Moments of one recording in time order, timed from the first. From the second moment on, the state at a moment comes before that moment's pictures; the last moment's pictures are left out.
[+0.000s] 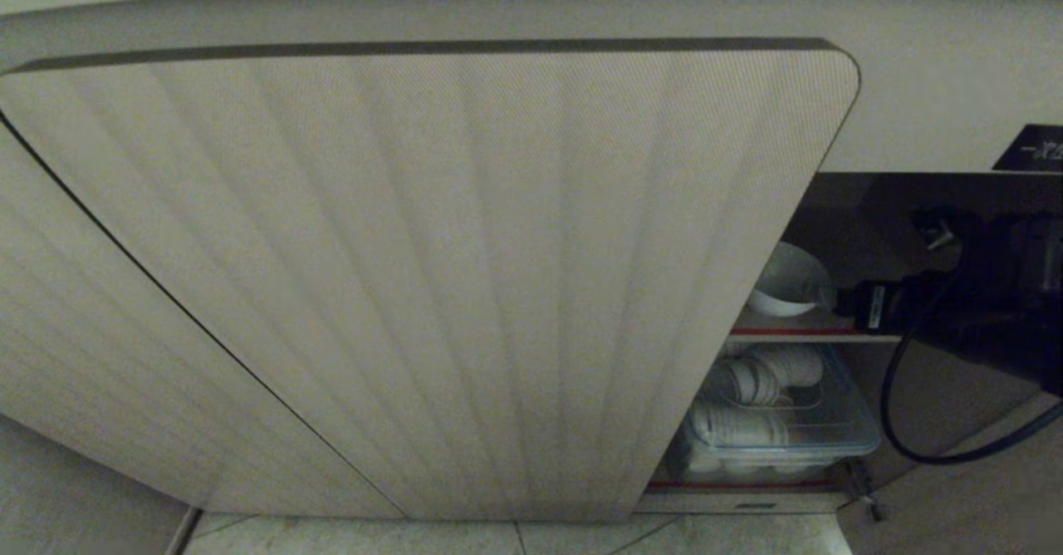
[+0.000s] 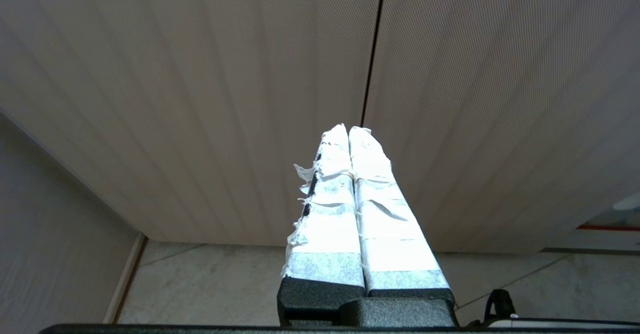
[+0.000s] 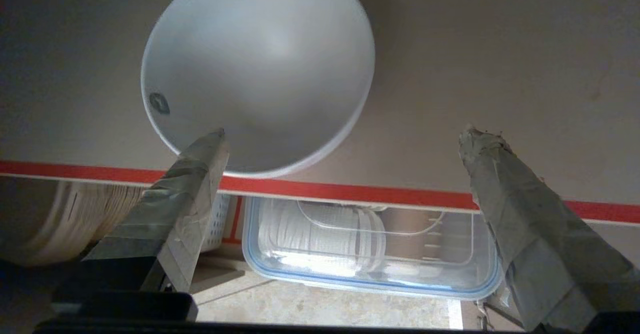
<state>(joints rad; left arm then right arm) 0.00 0.00 0.00 0.00 0.01 -0.03 -0.01 1.67 -0.71 -0.63 0.12 0.05</state>
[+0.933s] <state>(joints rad) 0.00 0.00 0.00 0.00 0.01 -0.03 -0.01 1.74 -0.84 -0.54 0.12 0.06</state>
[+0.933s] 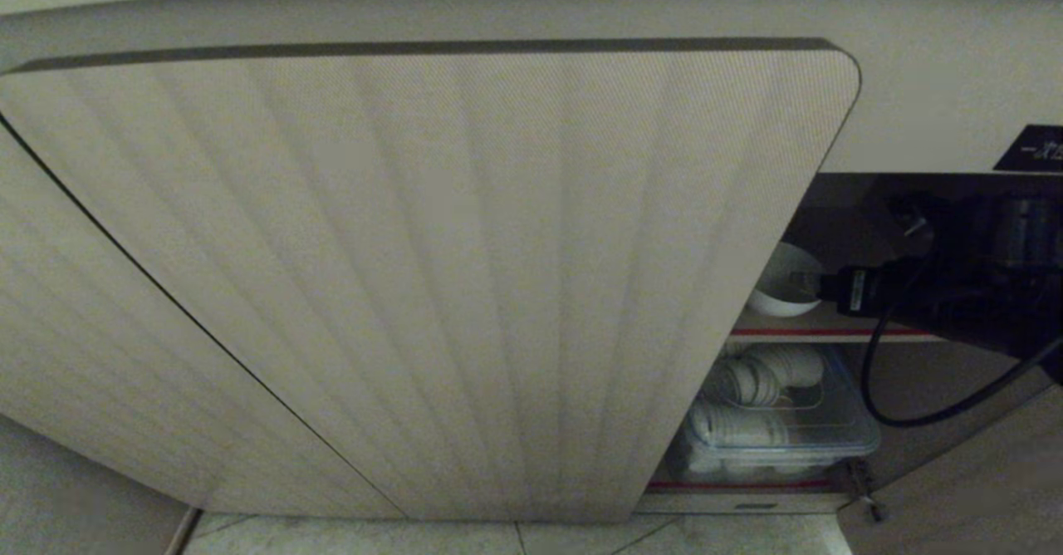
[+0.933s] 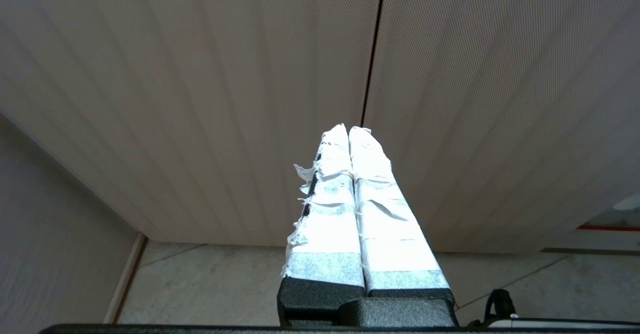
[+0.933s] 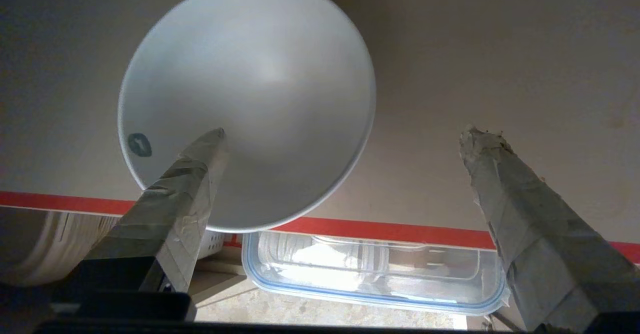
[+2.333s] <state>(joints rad) 0.00 0.00 0.00 0.00 0.01 -0.03 0.00 1.81 -0.94 -0.44 0.12 0.08</state>
